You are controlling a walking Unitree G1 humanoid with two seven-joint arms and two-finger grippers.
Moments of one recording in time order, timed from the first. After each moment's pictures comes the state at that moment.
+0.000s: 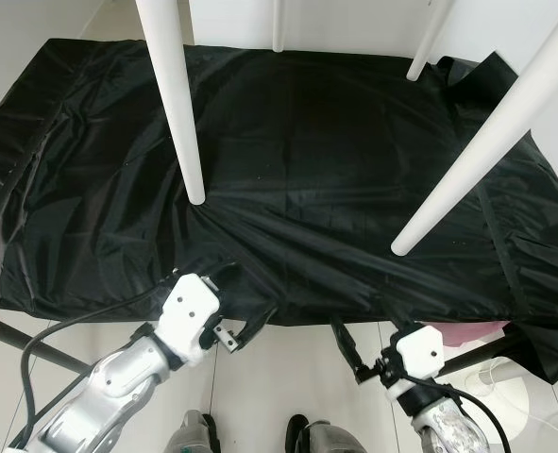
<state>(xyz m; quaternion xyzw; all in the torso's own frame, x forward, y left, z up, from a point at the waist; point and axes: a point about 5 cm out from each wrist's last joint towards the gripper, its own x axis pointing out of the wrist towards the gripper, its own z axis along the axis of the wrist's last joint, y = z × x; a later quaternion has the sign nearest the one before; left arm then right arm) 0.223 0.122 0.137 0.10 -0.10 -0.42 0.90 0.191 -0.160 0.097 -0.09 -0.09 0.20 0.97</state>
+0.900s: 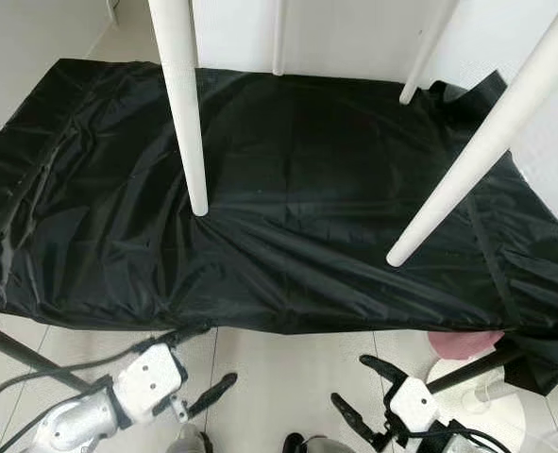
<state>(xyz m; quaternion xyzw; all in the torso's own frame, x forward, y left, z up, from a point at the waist) 0.186 0.171 0.069 0.17 -0.01 -0.49 0.86 0.166 -0.190 0.032 -0.17 0.05 0.34 0.92</state>
